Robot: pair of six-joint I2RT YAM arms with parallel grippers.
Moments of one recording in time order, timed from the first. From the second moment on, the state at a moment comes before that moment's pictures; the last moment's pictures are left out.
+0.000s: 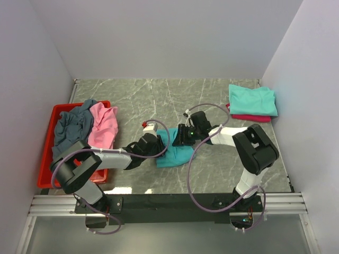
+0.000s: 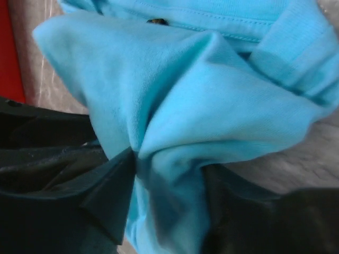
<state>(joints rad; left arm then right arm) -0.83 1.56 0.56 0.36 -0.18 -0.75 0.50 1.74 0.84 0.05 -0.47 0.52</state>
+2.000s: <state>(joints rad) -0.72 1.50 0.51 0.31 -0.15 -0.72 -0.26 2.02 2.01 -0.79 -0.23 0.07</state>
